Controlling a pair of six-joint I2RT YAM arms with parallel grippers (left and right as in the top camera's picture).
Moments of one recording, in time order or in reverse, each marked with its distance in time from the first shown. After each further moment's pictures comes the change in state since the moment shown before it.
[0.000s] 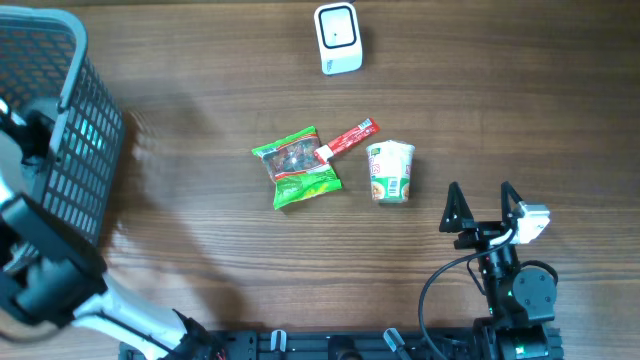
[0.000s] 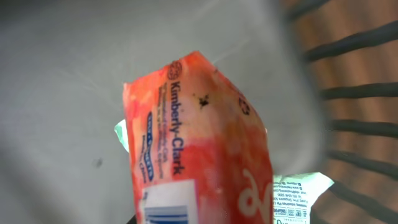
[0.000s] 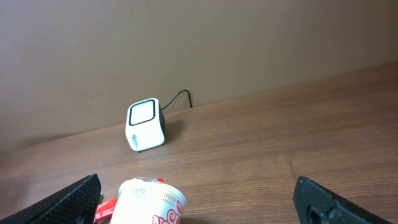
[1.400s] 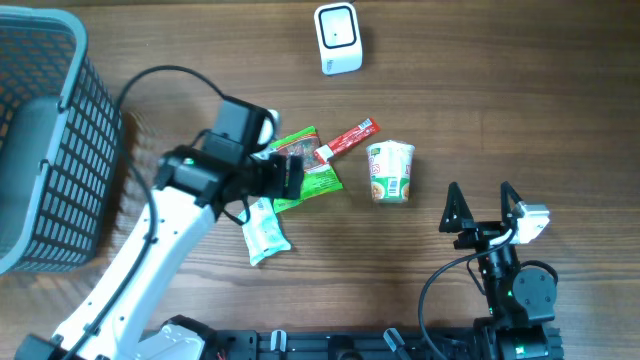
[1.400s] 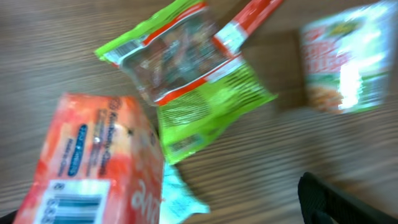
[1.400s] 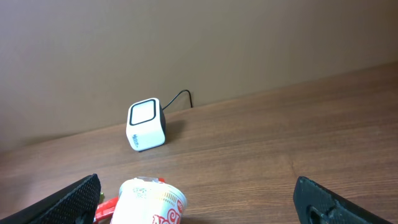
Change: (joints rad) left arm -1.101 -0.568 -0.404 -0.206 -0.057 0.032; right arm 0.000 0.000 0.000 0.000 -0.003 0.000
